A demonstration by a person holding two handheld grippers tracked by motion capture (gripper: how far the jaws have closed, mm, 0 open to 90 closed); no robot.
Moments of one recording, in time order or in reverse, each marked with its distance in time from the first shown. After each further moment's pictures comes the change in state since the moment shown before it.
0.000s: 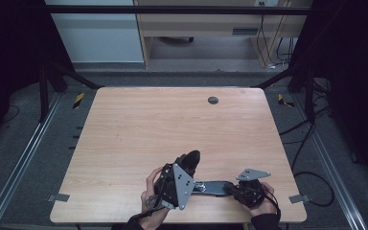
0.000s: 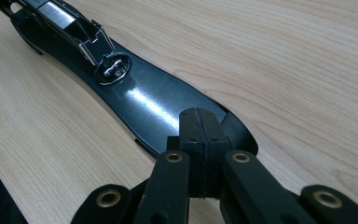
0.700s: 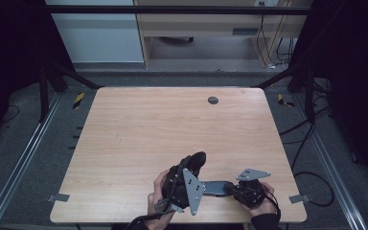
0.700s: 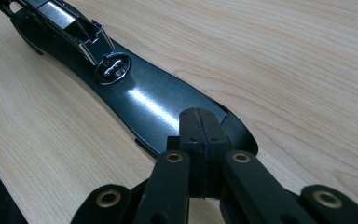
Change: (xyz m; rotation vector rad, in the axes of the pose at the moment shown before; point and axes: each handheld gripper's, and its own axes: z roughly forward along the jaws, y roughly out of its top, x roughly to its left) left arm -0.018 0.001 0.006 0.001 0.058 0.082; right arm 0.000 0.000 0.000 0.000 -0.001 -0.001
